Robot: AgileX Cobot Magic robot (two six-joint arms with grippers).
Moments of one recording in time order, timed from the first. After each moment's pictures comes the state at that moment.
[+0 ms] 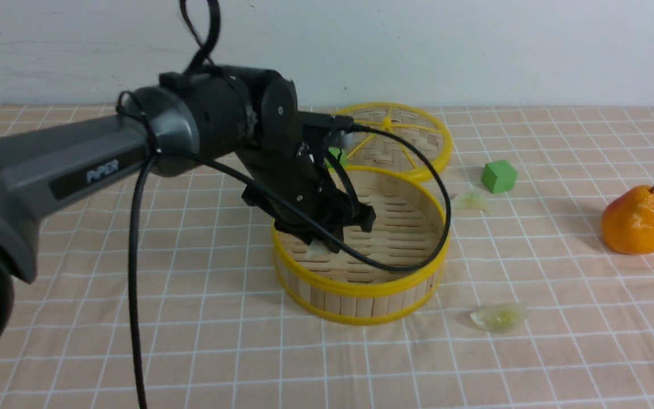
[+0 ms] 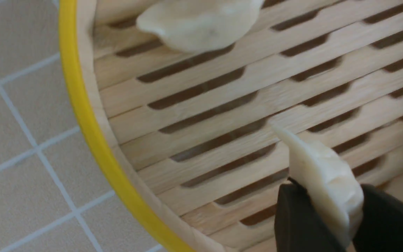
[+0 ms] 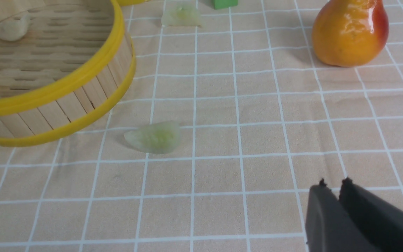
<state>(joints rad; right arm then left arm) 0.10 0.59 -0.34 -0.03 0.33 0.18 -0.52 2.06 -1.70 -0.13 0.85 -0.06</state>
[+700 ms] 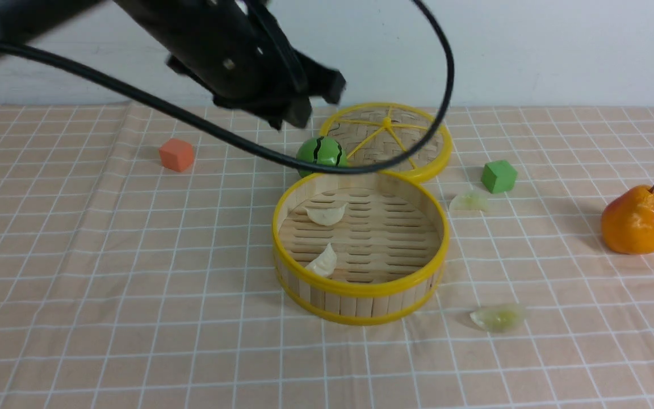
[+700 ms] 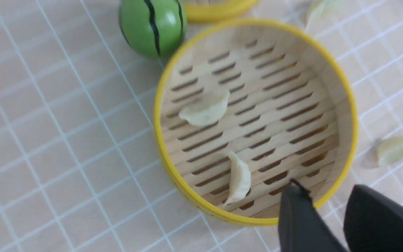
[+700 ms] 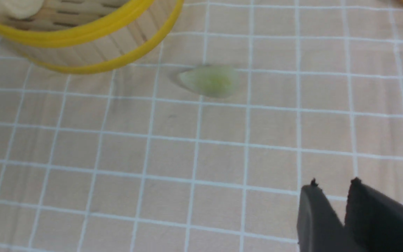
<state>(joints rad) 0.10 0.97 -0.72 0.28 0.71 -0.17 -0.52 1.57 -1.76 -0.02 1.00 -0.08</state>
